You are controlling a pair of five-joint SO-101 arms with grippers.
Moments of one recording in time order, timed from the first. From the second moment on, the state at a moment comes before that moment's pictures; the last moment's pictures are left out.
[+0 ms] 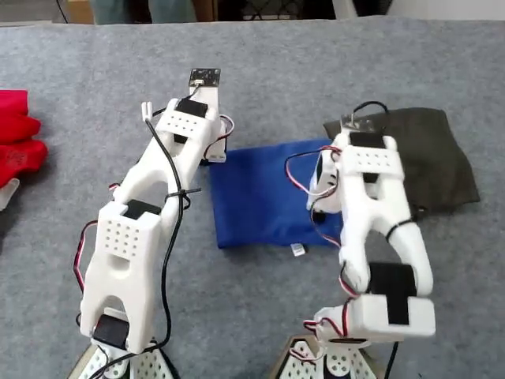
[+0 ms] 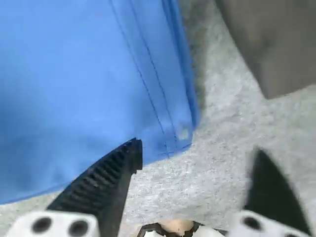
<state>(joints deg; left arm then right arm) 12.0 43.8 -26.8 68.4 13.5 3.0 1.4 25.3 80.4 -12.1</state>
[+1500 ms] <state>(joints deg) 11.3 44.1 -29.5 71.6 13.5 -6.5 8.9 24.8 70.2 -18.9</state>
